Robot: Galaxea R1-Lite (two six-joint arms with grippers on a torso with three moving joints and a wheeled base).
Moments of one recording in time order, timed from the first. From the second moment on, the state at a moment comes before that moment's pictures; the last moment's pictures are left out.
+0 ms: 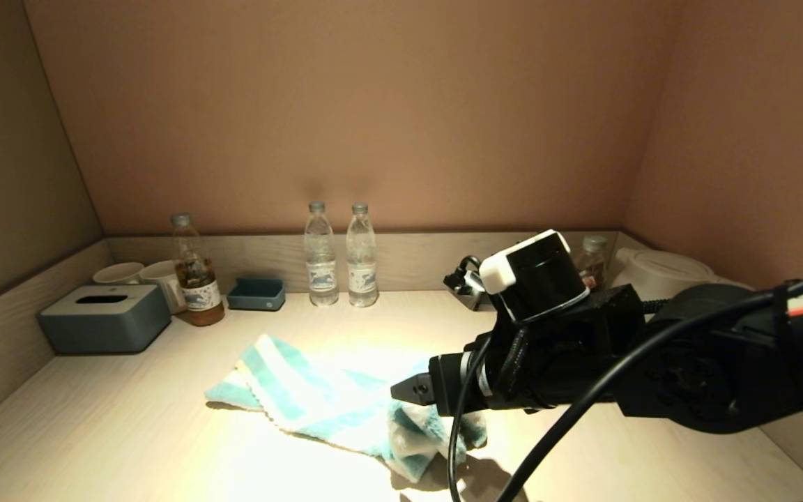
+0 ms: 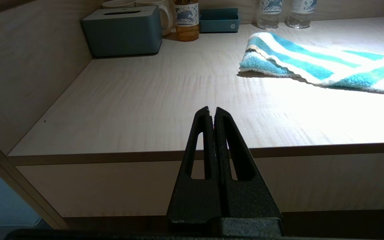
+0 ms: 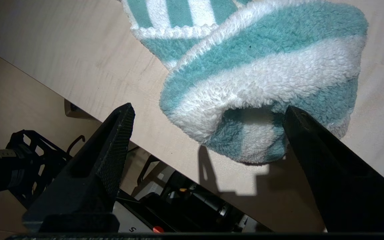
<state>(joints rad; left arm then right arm) 0.01 0.00 -0.02 0.04 -0.01 0.03 0.63 1.71 -1.04 0.05 0.17 0.35</state>
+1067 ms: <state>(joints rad) 0.01 0.00 -0.02 0.04 -0.01 0.03 0.55 1.86 -1.08 0.04 0.18 0.36</state>
